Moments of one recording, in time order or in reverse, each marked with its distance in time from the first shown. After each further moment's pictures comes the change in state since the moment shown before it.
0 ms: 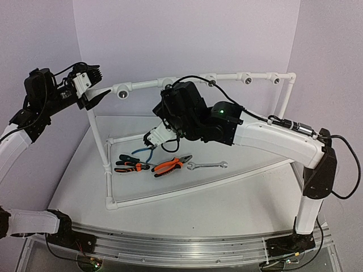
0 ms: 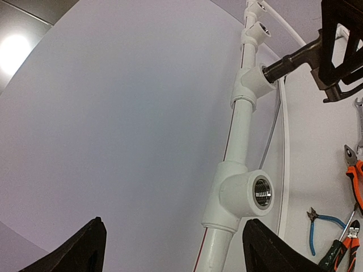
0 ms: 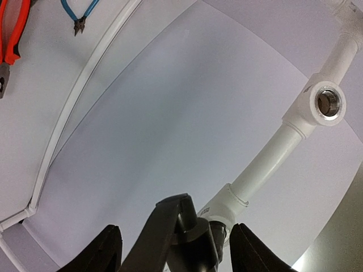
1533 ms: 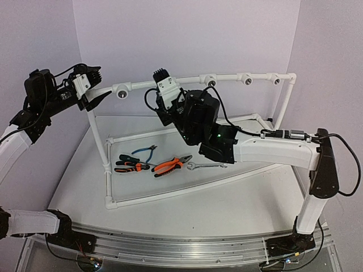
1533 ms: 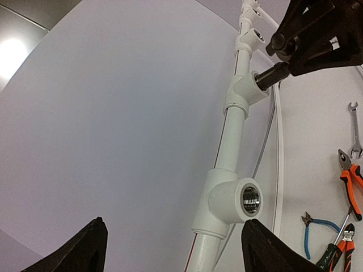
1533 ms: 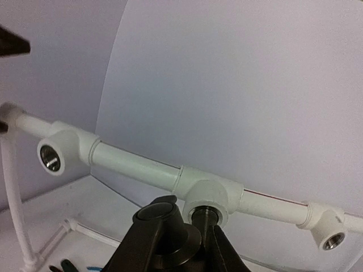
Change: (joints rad) left arm 0.002 -0.005 -0.013 0.007 0.040 -0.010; right arm -0.021 -0.066 -0.356 0.904 -0.039 1.433
